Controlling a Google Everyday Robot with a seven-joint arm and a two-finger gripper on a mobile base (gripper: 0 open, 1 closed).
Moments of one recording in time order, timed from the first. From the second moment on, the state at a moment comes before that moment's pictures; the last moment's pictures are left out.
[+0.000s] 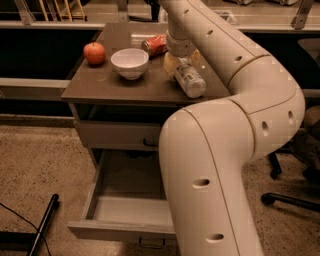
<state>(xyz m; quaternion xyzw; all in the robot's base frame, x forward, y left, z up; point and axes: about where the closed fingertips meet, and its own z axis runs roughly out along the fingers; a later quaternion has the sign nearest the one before) 0.783 -0.093 0.836 -0.21 0.97 -0.06 0.12</state>
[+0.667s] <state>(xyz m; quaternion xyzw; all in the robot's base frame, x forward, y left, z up) 0.776 -0.092 0.843 -0.34 0.93 -0.01 0.16</state>
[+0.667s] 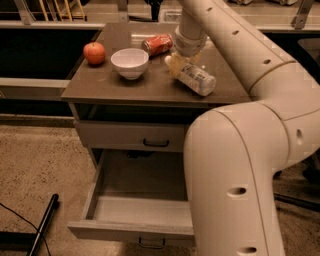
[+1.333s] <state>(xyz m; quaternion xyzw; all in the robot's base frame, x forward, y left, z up) 0.678 -0.109 0.921 -0.49 0.84 0.04 0.24</state>
